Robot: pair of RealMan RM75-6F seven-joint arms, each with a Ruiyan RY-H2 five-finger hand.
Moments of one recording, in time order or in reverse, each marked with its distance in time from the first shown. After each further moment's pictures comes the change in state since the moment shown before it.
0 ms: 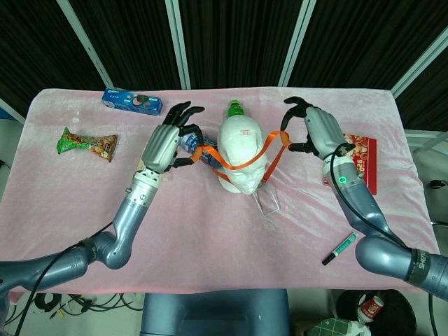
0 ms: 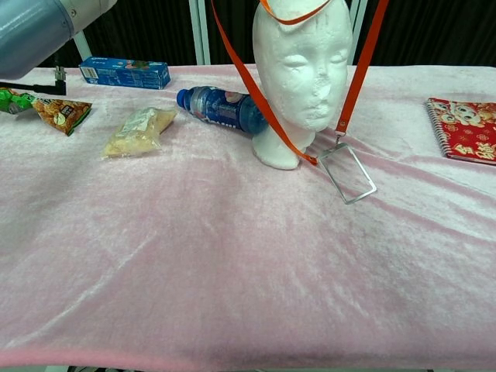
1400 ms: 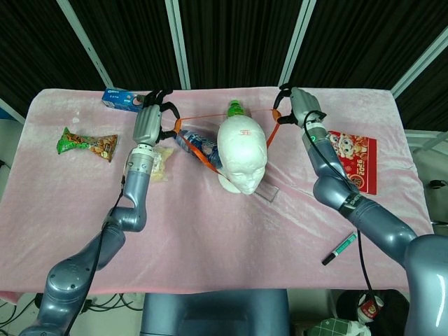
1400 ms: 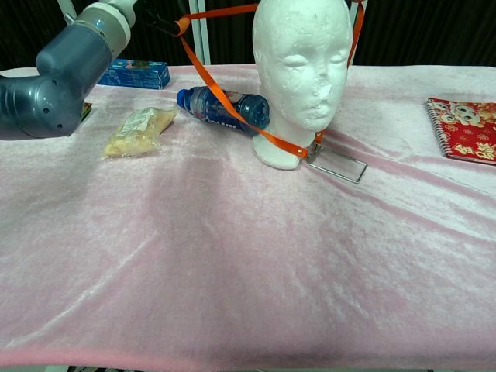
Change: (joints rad) left arm -0.247 -0.394 -0.041 1.031 -0.083 -0.236 -0.365; right arm 0.266 -0.456 -0.111 0.893 0.063 -0.336 0.064
